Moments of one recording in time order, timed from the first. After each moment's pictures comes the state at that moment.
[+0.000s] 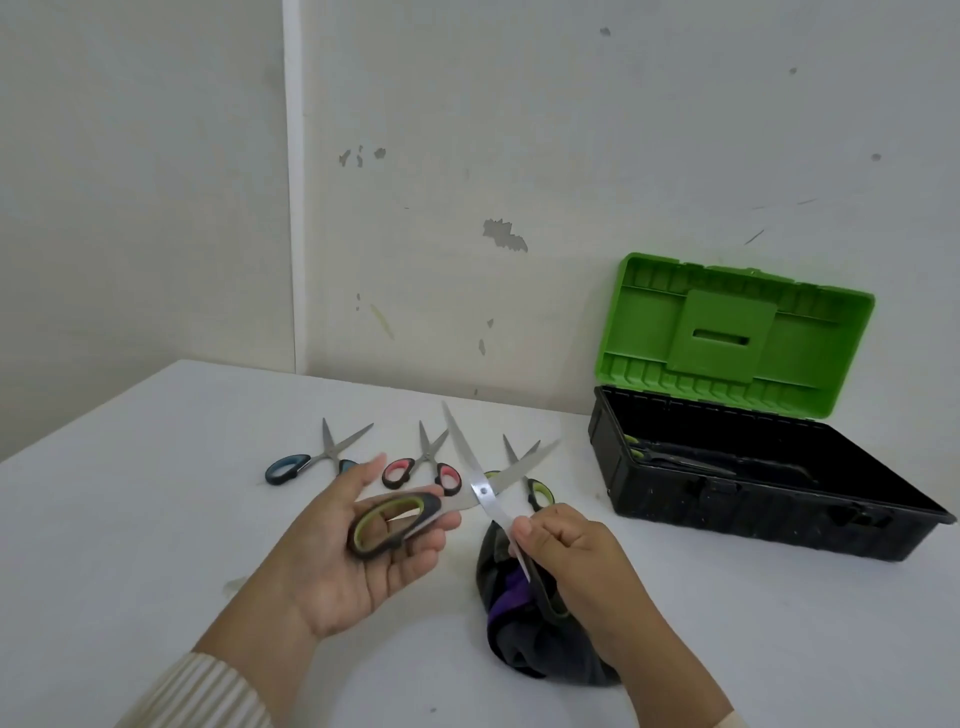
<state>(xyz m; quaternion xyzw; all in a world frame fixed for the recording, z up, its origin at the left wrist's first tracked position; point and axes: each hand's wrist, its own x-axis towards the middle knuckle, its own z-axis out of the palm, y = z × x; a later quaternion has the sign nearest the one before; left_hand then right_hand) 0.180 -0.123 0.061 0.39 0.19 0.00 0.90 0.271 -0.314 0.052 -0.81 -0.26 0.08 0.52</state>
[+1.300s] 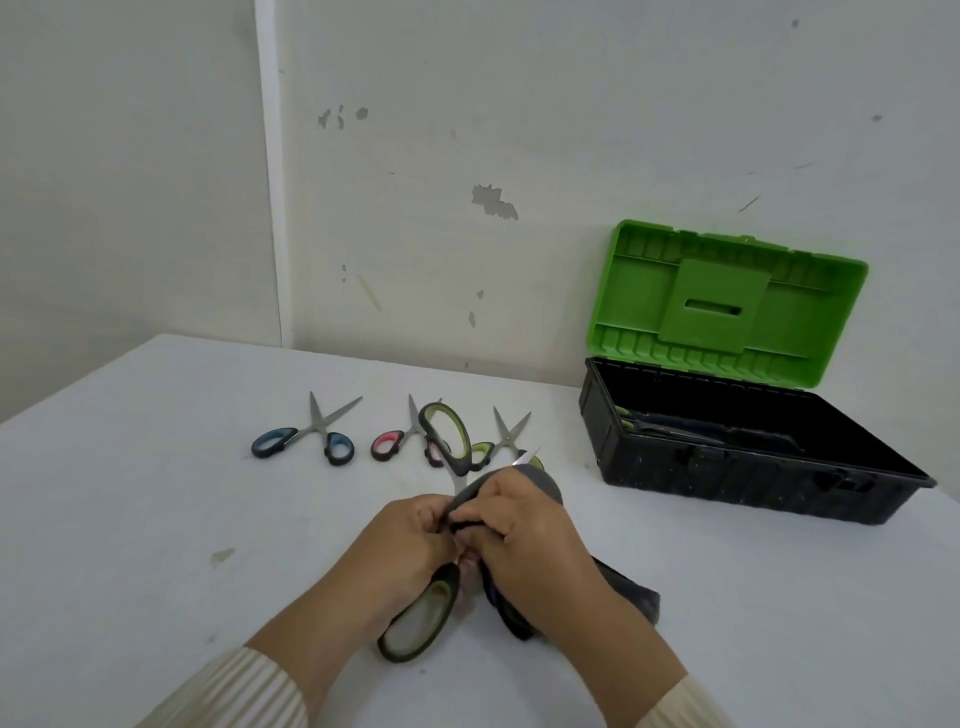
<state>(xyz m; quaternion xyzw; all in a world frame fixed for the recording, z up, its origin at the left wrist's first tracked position) 0.192 -0.166 0.032 0.72 0.12 0.05 0.68 0.255 -0.293 0.051 -0.82 -0.43 -0.04 0.38</state>
